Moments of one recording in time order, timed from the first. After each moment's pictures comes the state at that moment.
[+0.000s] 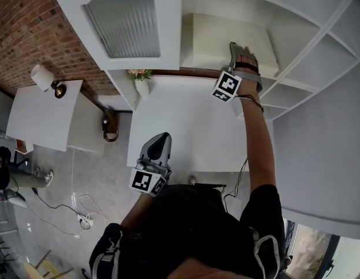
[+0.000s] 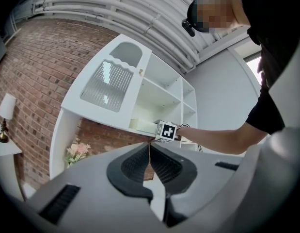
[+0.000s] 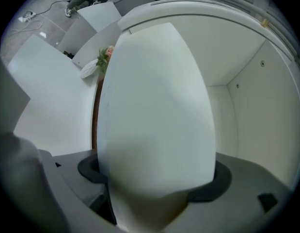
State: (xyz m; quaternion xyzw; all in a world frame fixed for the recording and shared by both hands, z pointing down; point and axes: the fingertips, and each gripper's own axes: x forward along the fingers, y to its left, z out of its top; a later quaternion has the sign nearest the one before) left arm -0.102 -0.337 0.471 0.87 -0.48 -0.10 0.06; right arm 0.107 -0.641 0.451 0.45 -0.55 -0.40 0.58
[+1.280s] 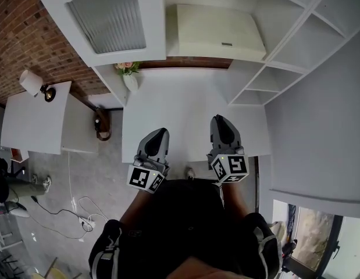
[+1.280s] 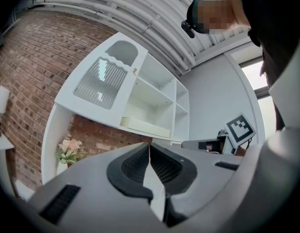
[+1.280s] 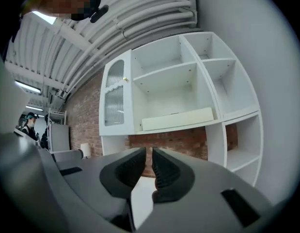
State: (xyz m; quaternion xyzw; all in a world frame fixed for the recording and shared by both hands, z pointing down) left arm -0.083 -0.317 0.471 0.89 -0.44 -0.11 0.06; right arm 0.083 -0.343 0.453 0.59 -0.81 0.05 -0.03
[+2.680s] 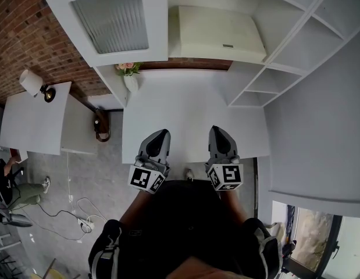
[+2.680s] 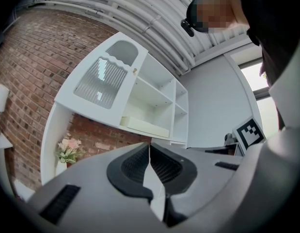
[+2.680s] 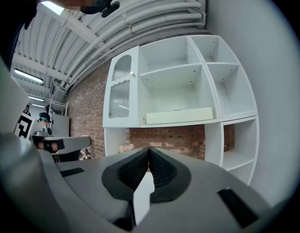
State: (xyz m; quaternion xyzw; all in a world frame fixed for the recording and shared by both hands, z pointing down) left arm -0.083 -0.313 0.475 0.89 -0.44 -0.11 0.06; right arm 0.072 -0.316 0.474 0.59 -0.80 0.03 0.01
